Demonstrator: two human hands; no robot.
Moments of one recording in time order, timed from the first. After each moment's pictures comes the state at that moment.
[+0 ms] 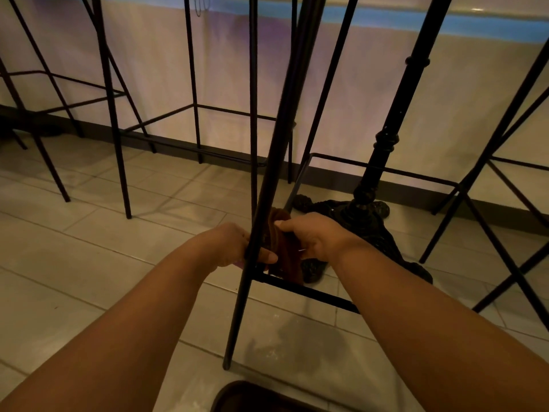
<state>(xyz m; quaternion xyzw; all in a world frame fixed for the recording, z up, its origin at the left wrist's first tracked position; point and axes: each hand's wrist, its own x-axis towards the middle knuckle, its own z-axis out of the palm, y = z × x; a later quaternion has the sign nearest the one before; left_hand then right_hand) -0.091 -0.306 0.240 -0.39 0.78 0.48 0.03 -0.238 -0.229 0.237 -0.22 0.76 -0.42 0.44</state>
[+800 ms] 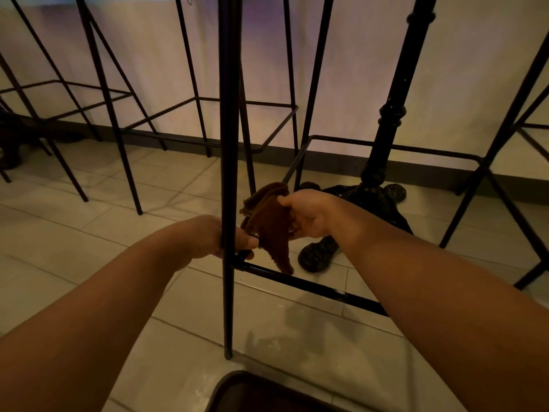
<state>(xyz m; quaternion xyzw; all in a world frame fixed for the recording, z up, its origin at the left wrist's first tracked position) -0.089 -0.271 0.265 -0.41 0.78 0.48 0.05 -0.273 -0.233 0.233 -0.23 0.67 -0.44 0.56</state>
